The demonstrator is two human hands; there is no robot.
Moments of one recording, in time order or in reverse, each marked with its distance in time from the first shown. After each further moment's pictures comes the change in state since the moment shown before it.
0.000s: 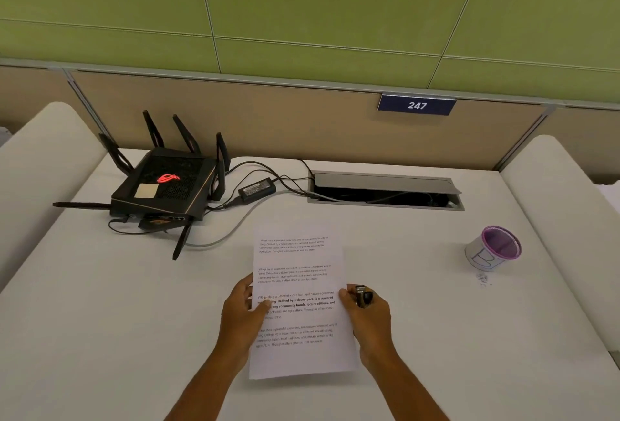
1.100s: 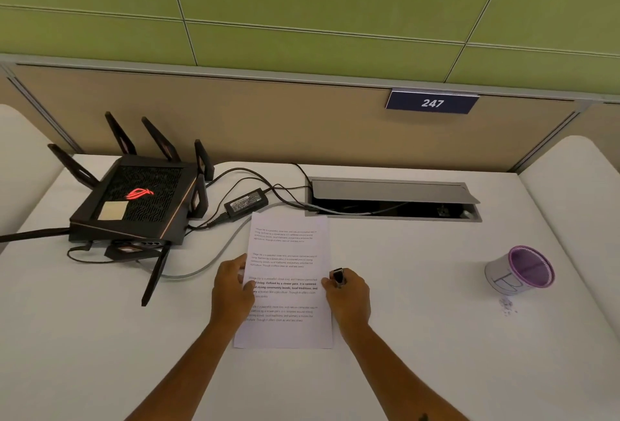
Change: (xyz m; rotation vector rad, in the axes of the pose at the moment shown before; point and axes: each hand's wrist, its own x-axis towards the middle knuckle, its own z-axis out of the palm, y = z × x) left_hand 0.162 0.002 0.014 0.478 0.102 0.178; right_hand 0.135 -0.010 0.078 -0.517 0.080 -0.099
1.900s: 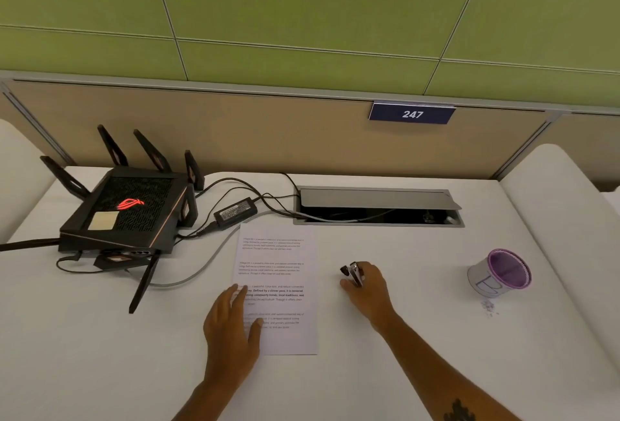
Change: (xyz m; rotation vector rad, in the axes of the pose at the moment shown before) left_hand -0.082 -0.003 0.015 0.244 0.053 0.212; right_hand 0.036 0.013 -0.080 -0.040 -0.127 -0.154
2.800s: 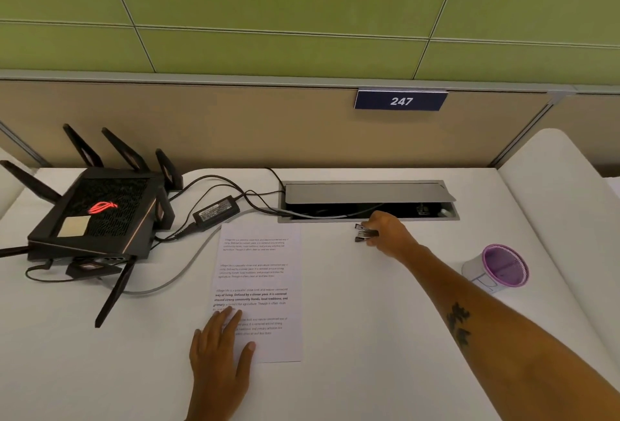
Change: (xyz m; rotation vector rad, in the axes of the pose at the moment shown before) left_hand -0.026 0.010 0.017 0.099 -0.132 -0.034; right_hand 0.112 -0.033 -0.104 -0.678 -0.209 -0.301
